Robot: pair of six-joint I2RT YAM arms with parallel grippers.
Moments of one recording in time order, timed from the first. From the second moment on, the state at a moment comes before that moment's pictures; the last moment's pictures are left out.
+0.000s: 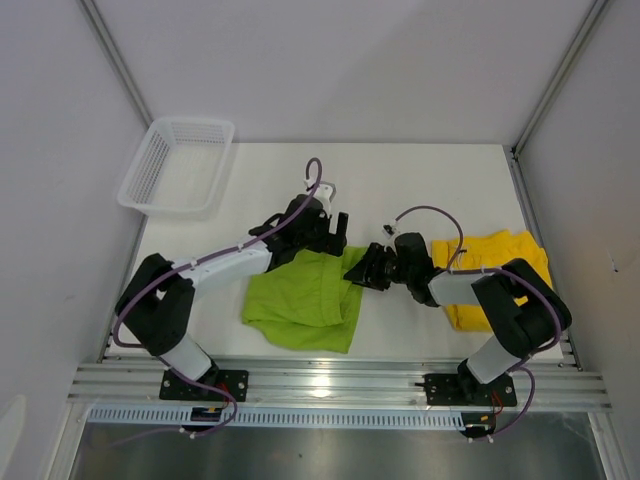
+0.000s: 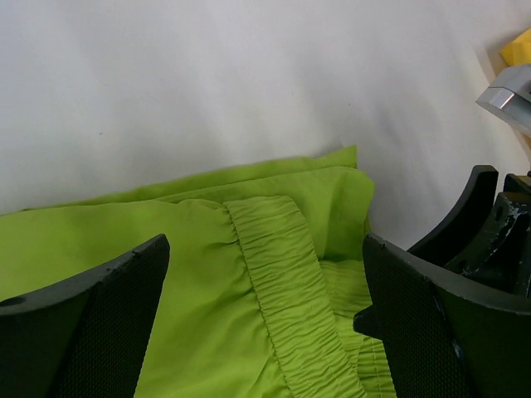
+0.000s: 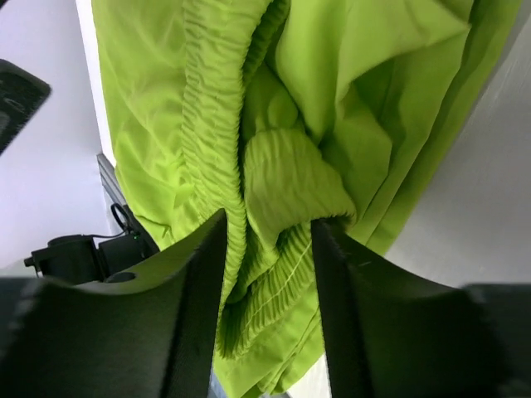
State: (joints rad) left arm -0.72 1.58 1.04 -0.09 -0.11 -0.32; right arm 0.54 1.58 0.55 0.44 -0.44 0.88
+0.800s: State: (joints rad) left arm -0.71 1.76 1.19 -0.21 -0.10 -0.31; right arm 0.53 1.70 0.51 0.72 -0.43 0.95
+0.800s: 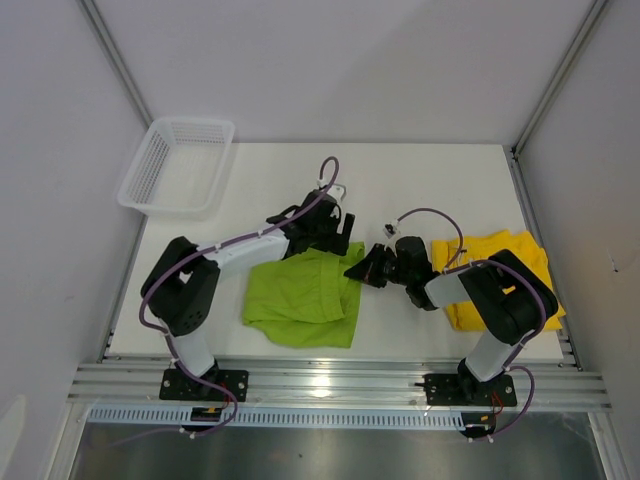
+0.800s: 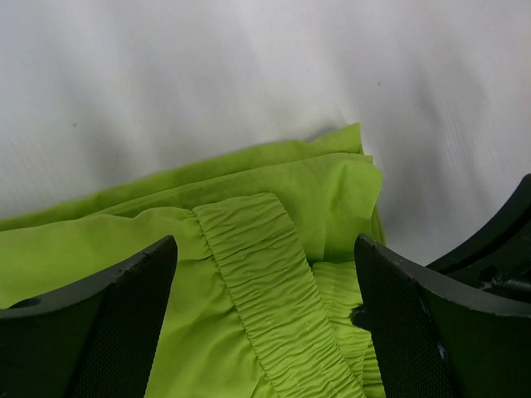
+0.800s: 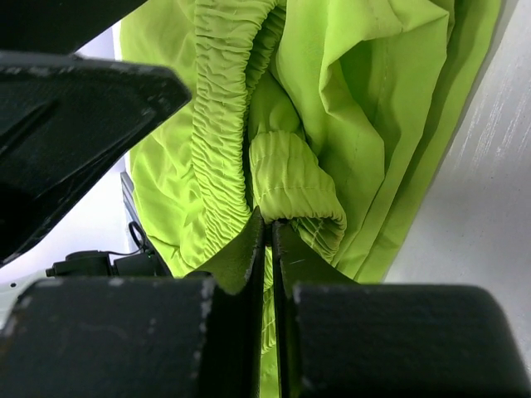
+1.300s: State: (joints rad) left arm -0.72 1.90 1.29 -0.33 -0.16 -0.31; right arm 0.53 1.70 0.51 0.72 -0.42 0.95
